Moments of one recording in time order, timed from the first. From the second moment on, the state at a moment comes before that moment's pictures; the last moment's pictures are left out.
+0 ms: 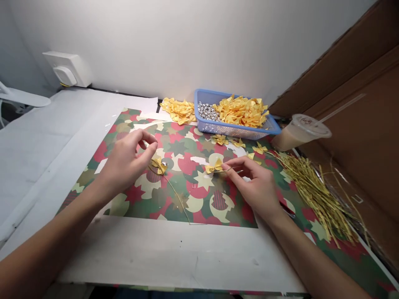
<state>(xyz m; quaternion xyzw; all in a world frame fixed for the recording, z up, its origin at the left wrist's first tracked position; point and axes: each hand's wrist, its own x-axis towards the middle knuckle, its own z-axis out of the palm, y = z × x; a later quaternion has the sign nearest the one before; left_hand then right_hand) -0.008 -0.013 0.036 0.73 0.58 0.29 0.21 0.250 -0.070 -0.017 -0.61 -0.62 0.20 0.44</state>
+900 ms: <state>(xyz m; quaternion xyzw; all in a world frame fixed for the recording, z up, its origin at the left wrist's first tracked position) -0.042 0.002 0.033 0.76 0.49 0.07 0.42 0.166 -0.065 0.003 -0.52 -0.71 0.38 0.30</state>
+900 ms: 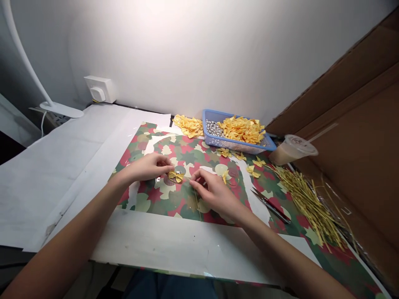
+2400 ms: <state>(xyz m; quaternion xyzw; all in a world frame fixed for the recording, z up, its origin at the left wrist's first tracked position) -0.030 0.000 0.014 0.79 0.40 0.16 0.44 0.190 -0.031 0.055 -0.42 -0.82 0.22 0.33</state>
